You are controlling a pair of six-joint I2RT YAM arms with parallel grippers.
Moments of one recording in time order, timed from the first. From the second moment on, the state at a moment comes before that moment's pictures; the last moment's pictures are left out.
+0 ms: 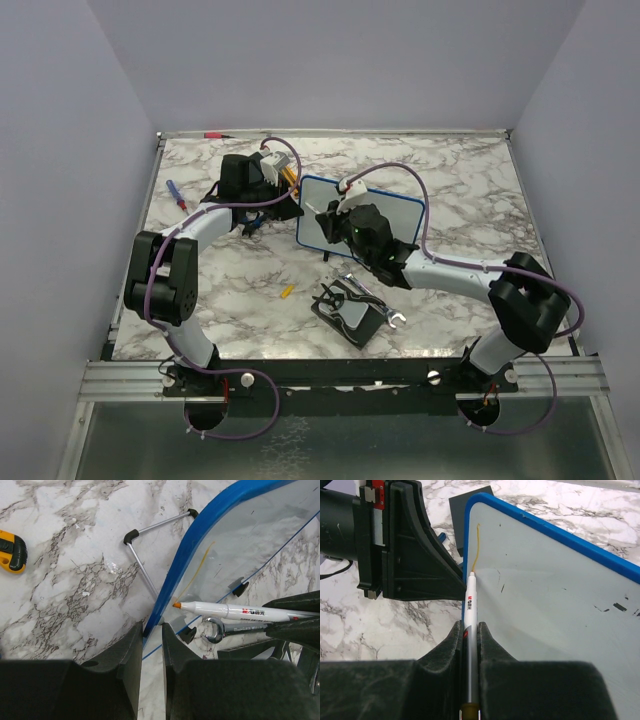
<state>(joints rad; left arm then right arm) -0.21 1.72 1.09 0.01 0.82 -0.04 0.87 1.59 0.92 0.47 0.30 0.25</state>
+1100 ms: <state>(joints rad) -0.21 1.71 1.09 0.01 0.82 -0.04 0.91 1.57 0.92 0.51 0.42 0.21</state>
